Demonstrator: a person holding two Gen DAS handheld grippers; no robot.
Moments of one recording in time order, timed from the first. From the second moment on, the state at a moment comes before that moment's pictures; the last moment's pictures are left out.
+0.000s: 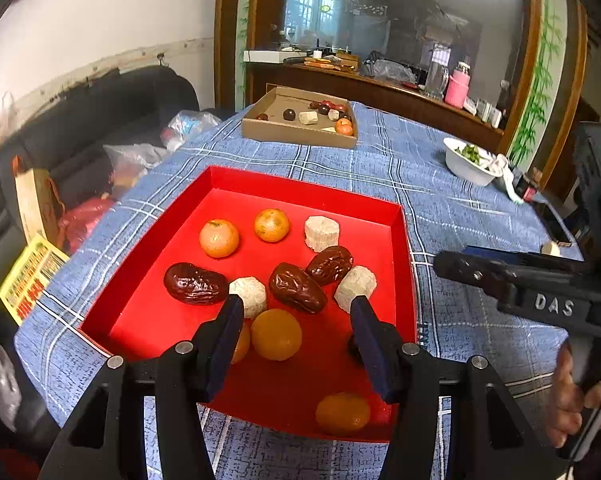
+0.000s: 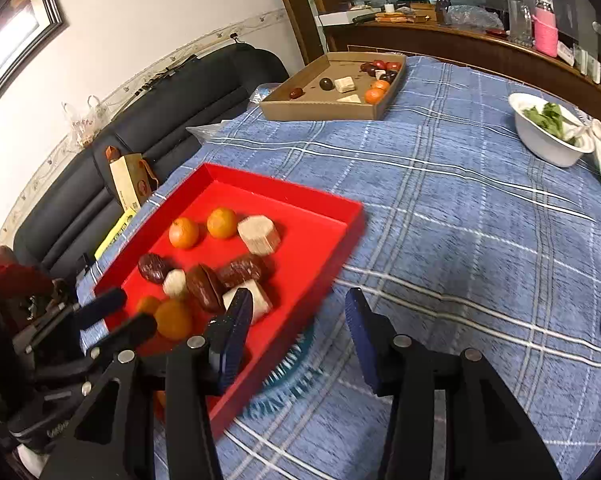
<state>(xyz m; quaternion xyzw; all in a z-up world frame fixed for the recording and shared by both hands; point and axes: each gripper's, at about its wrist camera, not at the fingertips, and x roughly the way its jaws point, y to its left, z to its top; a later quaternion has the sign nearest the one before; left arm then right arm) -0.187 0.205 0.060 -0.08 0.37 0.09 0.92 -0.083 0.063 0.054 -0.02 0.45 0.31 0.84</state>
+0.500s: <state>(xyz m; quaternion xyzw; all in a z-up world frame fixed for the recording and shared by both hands) -0.186 0.166 0.062 0.01 0.37 0.11 0.92 -0.102 0.026 0.053 -0.05 0.43 0.27 0.86</state>
